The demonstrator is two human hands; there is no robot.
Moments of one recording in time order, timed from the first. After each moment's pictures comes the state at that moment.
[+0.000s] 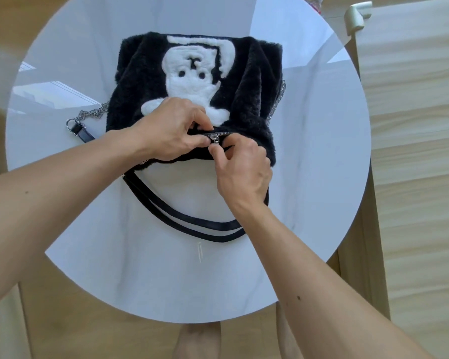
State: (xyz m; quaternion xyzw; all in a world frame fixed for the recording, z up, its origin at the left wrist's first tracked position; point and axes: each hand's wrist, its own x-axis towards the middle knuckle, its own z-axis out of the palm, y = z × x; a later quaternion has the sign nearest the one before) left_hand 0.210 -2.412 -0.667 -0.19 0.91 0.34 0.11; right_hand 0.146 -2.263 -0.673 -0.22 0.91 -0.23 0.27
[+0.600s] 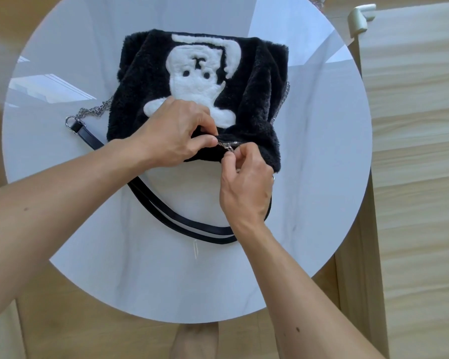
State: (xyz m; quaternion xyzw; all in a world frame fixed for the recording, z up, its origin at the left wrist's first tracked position) left_hand 0.215 -2.410 -0.669 -0.18 0.92 0.33 0.05; right_hand 0.165 -2.251 -0.674 -0.14 0.90 -0.33 0.23
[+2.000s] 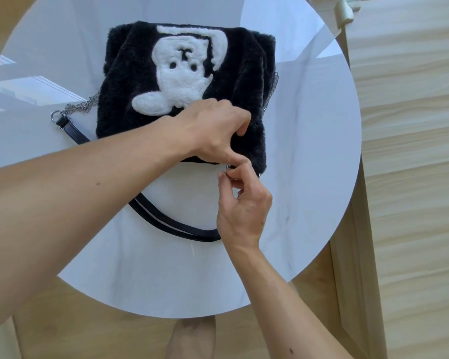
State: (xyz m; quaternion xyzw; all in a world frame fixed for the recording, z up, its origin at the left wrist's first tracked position) left_hand 0.157 -2.373 -0.668 -0.10 0.94 0.22 0.22; right_hand 0.193 -2.203 -0.685 -0.15 0.86 -0.45 0.17
